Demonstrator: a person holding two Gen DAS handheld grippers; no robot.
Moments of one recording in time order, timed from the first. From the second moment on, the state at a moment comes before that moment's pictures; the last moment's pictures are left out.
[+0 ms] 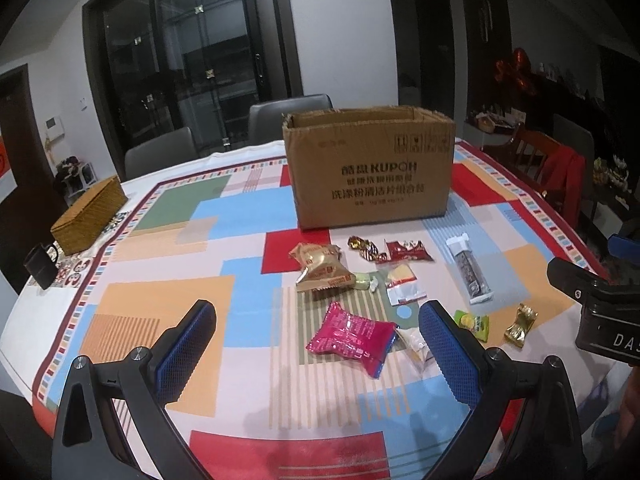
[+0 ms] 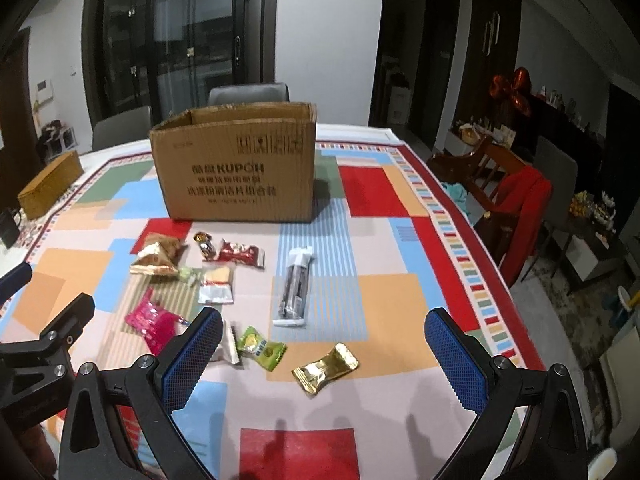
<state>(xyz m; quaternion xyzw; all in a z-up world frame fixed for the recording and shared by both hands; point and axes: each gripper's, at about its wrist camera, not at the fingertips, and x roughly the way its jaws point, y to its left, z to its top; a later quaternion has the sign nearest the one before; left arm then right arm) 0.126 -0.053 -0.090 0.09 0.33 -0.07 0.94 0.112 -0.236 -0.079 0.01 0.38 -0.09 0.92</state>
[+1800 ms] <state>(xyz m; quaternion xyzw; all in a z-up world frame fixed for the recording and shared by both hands) 0.192 -0.075 -0.189 0.12 0.44 -0.13 0.88 0.169 -0.201 -0.184 -0.03 0.50 0.00 0.87</state>
